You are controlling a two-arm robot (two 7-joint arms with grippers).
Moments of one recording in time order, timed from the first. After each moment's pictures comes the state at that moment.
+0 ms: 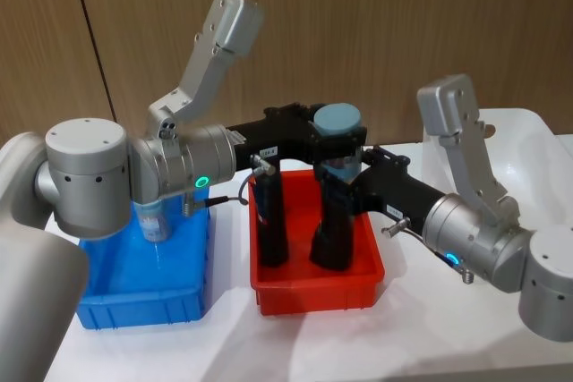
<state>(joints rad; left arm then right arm) -0.70 0.19 0.35 -1.36 -0.30 0.50 -0.71 0.35 0.20 -0.30 -1.58 0.18 0.30 0.36</state>
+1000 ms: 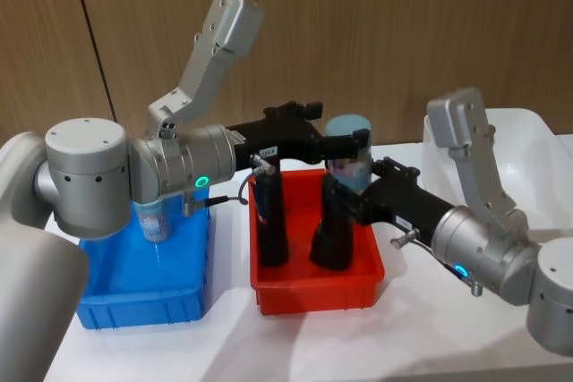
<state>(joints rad) -0.70 0.19 0.35 -1.36 -0.30 0.50 -0.71 0.32 0.22 -0.29 -1.58 0.20 0.30 0.34</state>
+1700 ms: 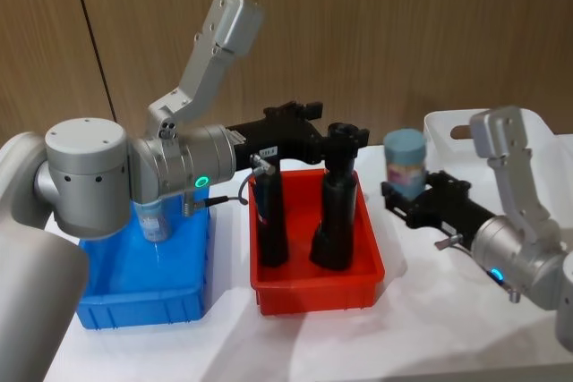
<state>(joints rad) -0.70 0.19 0.35 -1.36 -0.30 0.50 -0.71 0.32 0.25 -0.24 -1.47 0.21 0.28 0.24</state>
